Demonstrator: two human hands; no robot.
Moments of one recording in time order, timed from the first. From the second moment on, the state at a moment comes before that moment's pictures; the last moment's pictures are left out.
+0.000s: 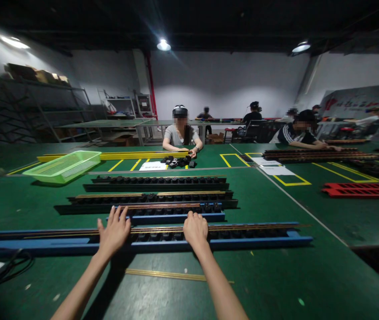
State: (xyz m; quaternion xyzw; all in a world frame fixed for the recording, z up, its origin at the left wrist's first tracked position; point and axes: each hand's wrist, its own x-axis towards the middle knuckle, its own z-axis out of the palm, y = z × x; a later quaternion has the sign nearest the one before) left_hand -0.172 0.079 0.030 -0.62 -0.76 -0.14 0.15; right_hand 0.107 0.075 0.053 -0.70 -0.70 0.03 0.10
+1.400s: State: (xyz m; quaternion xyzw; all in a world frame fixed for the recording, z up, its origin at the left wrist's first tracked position) left_hand -0.063 0.049 0.038 -0.69 -0.69 -0.17 0.15; right_hand 0.105 0.071 0.057 -0.70 -0.70 0.02 0.12
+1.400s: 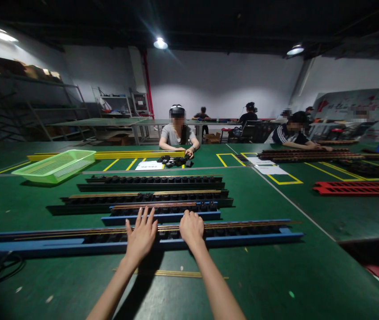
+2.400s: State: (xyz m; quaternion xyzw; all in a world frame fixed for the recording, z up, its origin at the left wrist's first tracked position) left_hand -0.021 0.035 0.037 -0.75 -0.63 -0.19 0.08; right_hand 0.105 0.070 0.058 -0.70 -0.70 0.02 0.11
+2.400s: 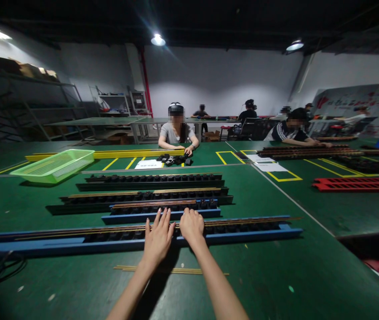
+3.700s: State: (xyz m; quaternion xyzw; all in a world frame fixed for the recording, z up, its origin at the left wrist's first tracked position) left_hand 0.002 0.046 0.032 -0.78 -0.57 -0.27 0.07; right_hand 0.110 0.065 0.057 -0.67 -0.73 0.00 0.11
